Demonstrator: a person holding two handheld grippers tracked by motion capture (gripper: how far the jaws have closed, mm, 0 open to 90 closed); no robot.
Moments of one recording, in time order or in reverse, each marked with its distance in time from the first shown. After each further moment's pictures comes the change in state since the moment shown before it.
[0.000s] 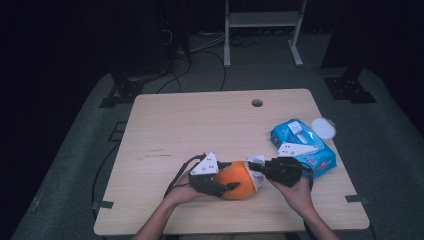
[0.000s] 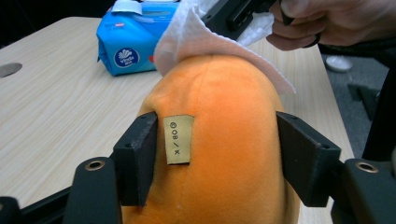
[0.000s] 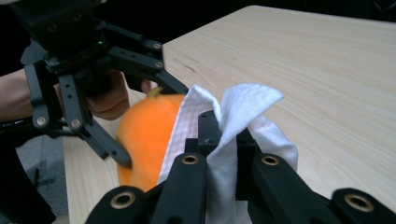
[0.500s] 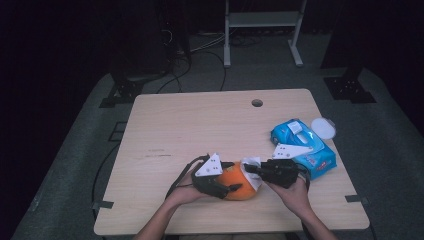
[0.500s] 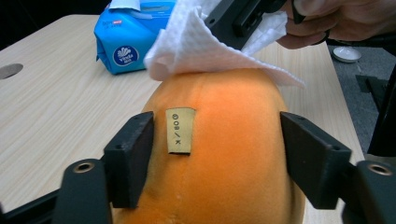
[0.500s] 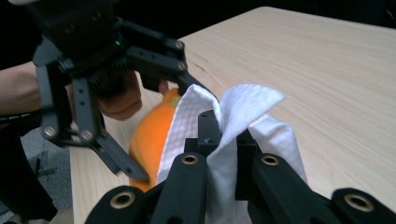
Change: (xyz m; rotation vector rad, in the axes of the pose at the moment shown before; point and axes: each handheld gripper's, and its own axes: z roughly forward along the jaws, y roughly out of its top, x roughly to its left) left arm -0.001 0.002 0.004 0.017 0.011 0.003; right arm 0.006 0.001 0.006 0.009 0.021 -0.039
